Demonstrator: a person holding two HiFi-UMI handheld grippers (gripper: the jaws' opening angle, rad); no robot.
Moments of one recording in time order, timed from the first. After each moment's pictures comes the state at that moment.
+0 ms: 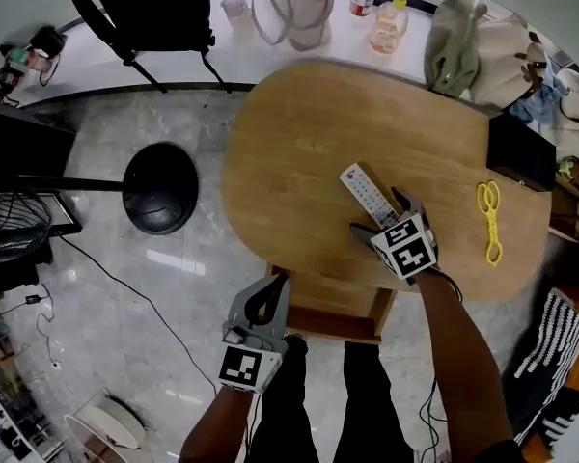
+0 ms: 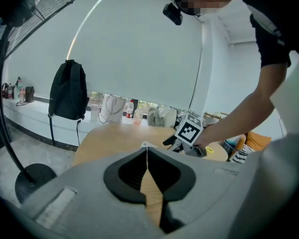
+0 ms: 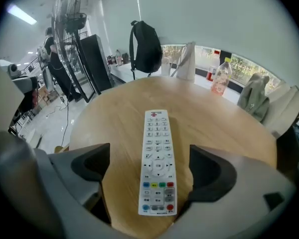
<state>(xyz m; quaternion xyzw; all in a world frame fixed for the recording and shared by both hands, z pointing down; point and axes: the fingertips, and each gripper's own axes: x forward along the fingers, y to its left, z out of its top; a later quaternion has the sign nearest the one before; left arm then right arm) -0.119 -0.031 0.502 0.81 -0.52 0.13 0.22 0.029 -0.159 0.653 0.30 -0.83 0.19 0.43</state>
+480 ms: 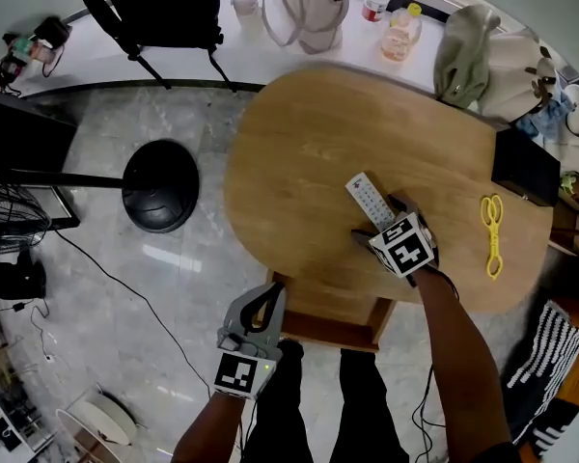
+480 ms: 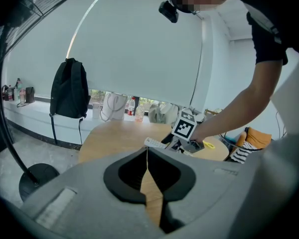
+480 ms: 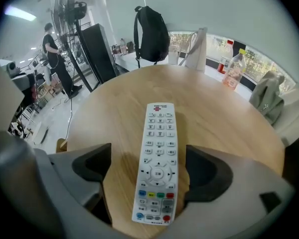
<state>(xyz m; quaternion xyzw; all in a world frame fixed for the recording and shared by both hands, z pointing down) -0.131 -0.028 0.510 0.81 -0.52 0.14 0.22 0.020 -0.162 0.675 0.25 -0.82 0.20 0.48</state>
